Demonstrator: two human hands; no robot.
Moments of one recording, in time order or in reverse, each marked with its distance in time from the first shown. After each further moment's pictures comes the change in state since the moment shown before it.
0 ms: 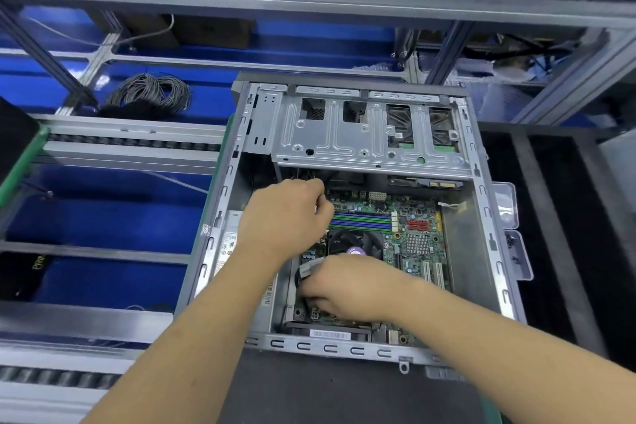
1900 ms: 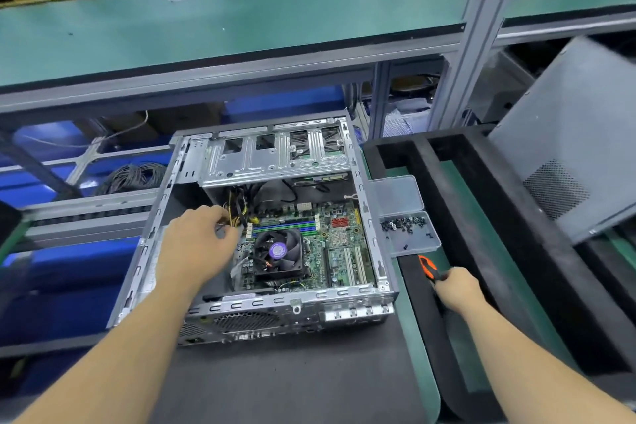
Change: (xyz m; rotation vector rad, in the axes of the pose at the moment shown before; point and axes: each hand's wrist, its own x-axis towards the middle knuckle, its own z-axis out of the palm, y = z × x) left_hand -0.050 0.021 -0.016 -0.013 0.177 -0.085; right_hand -0.203 0.159 0.196 0.855 0.536 1.434
